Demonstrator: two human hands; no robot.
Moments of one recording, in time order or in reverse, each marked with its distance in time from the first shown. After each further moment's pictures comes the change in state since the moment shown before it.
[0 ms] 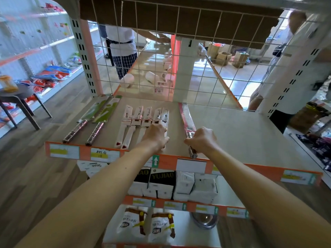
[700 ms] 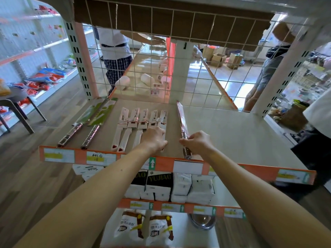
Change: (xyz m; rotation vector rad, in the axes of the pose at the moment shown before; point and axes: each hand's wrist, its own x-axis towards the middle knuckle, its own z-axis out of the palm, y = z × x) left_hand 0.008 0.001 0.006 0.004 -0.099 -0.015; right_hand -0.005 0.001 0.000 0.211 -0.078 0.045
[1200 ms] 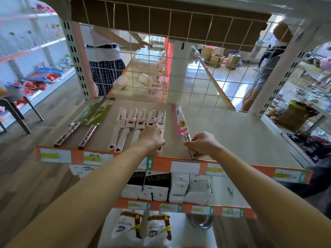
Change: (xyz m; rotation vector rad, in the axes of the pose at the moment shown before) left_hand 0.002 0.003 -0.006 0.024 0.003 -0.011; right_hand -0.003 0.008 -0.022 0.050 -0.147 0.086
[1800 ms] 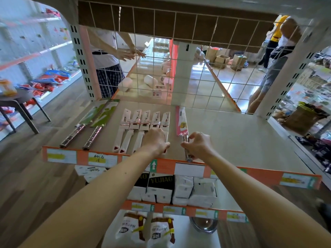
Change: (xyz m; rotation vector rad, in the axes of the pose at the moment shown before) left_hand -0.003 -0.003 0.009 -0.014 0.091 -0.002; right_hand -0.006 -0.013 0.023 -0.145 0.188 -0.177
